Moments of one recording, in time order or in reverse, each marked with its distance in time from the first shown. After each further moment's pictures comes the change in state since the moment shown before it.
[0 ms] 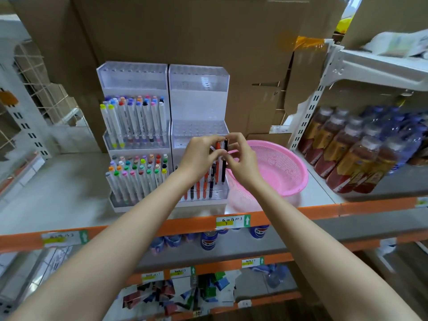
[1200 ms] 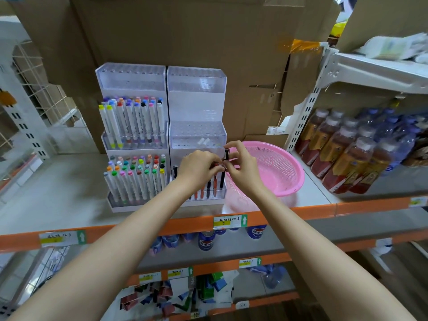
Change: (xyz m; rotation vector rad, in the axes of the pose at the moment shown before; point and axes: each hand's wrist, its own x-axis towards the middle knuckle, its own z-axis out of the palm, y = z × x) left_hand -0.020 -0.002 0.008 0.312 -0.221 -0.050; right_hand -0.016 0.007 -0.010 -0.037 -0.053 -0.005
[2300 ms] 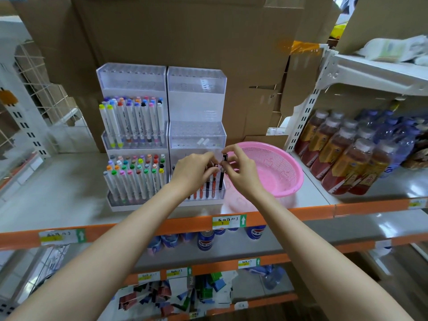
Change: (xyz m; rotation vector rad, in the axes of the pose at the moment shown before) left_hand -0.011 -0.006 -0.001 0.009 0.042 0.017; right_hand -0.007 -0.004 -0.002 0.009 -0.034 -0.012
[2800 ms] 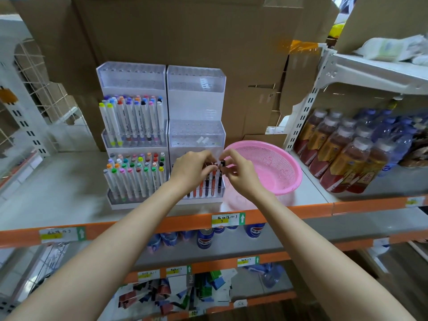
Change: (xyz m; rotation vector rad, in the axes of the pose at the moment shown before) left_hand 0.000 -0.002 -0.002 -0.031 -0.019 -0.059; right_hand -0.006 0.001 -0.004 -0.102 -0.111 -0.022
